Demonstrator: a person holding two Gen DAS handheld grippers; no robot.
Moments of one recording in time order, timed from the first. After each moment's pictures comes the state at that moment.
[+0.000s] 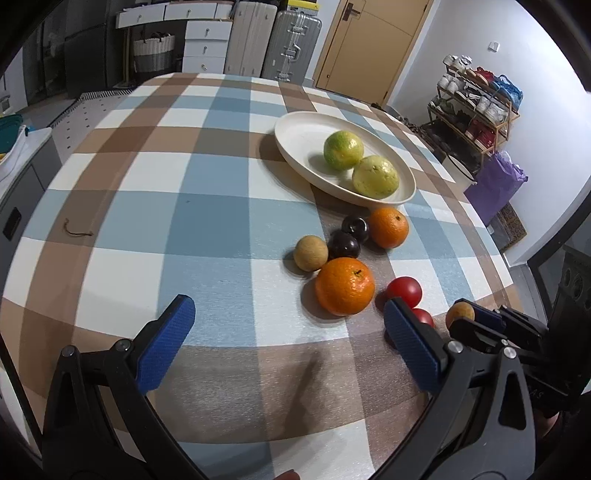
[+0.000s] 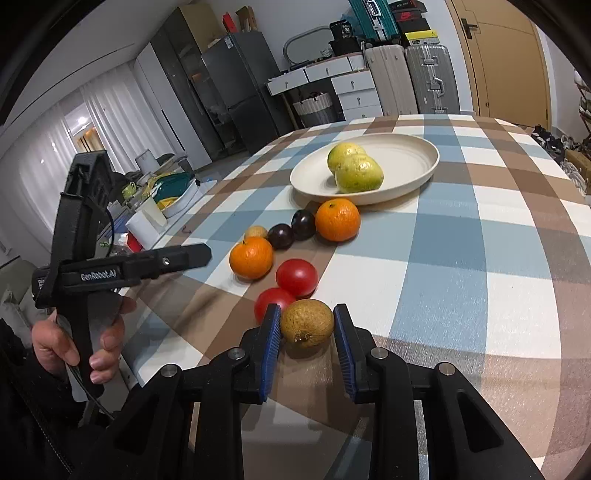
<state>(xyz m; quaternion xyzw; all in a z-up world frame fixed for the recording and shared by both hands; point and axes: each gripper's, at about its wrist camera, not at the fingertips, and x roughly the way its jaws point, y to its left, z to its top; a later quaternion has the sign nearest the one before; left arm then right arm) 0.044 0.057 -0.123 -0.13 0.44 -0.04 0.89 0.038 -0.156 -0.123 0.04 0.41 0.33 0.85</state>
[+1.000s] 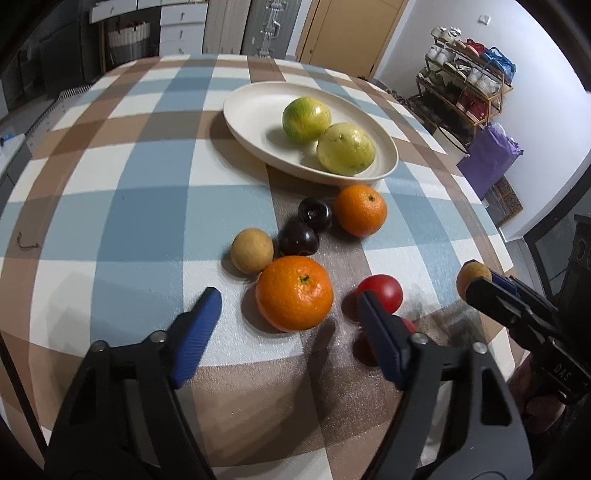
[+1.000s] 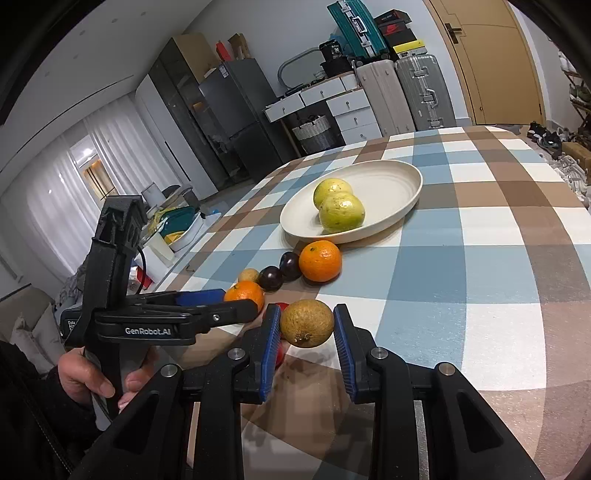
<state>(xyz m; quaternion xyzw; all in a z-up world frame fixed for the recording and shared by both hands) 0.078 0.013 -0.138 -0.10 0.48 -0.08 0.87 0.056 -0.182 -0.114 0.10 0.37 0.33 0.86</state>
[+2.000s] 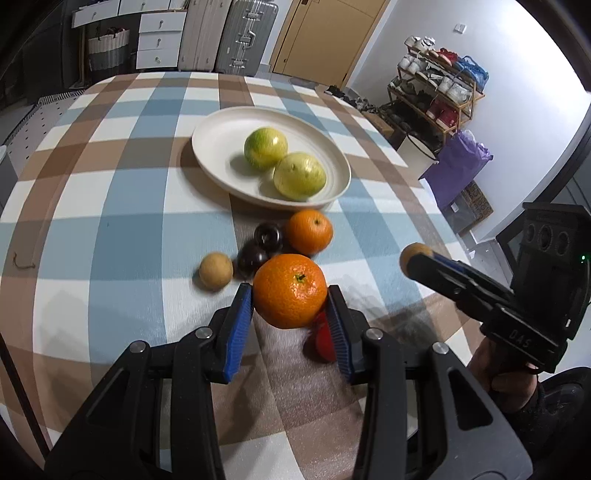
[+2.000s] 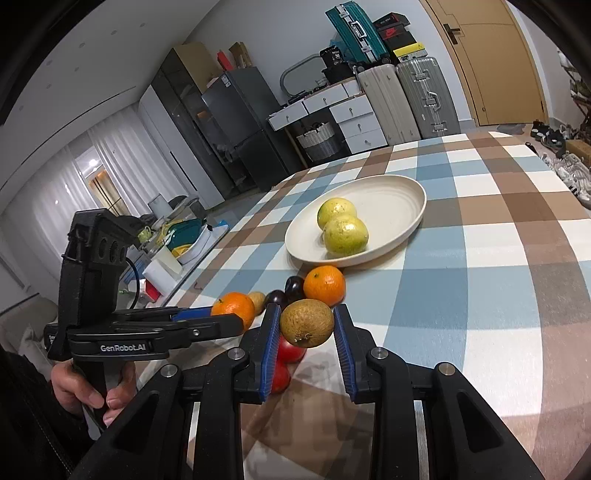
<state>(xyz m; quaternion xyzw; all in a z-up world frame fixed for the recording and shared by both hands) 0.066 0.014 -0.097 -0.12 0.45 -0.13 0.87 0.075 -0.184 -0.101 0.12 0.36 0.34 0.86</state>
